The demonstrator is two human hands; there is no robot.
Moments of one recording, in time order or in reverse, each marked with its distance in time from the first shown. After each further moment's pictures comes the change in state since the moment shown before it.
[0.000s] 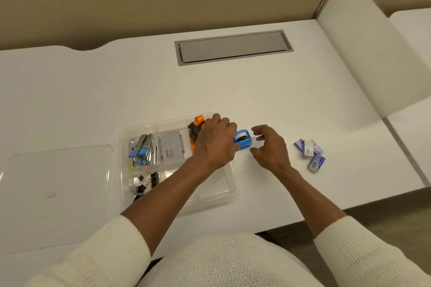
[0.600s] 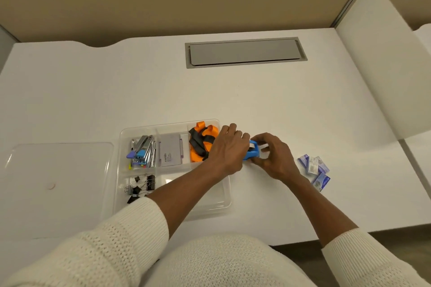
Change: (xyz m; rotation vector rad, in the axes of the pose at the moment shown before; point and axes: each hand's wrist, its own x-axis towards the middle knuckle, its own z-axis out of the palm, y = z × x) left_hand 0.036 0.025 0.034 0.173 -0.197 0.075; right_hand 0.037 0.033 -0.010 0.027 -0.129 -0.317
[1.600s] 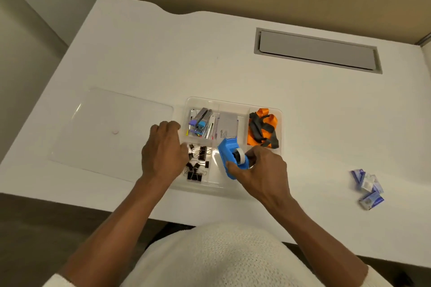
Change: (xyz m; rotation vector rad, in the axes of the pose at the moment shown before) left_hand -0.244 -0.149 0.008 -0.404 0.304 -0.859; right_hand -0.054 -0.212 0.083 -0.175 -0.169 0.148
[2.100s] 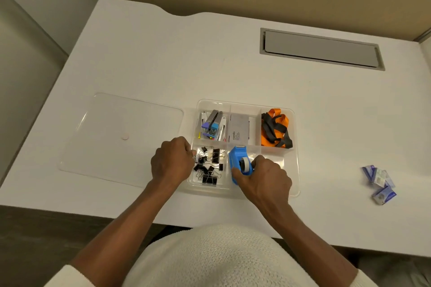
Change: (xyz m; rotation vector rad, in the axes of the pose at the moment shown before) left_hand 0.012 -0.032 0.006 -0.088 -0.211 -0.207; right_hand -0.013 -0.036 0.038 -0.290 -0.028 0.231
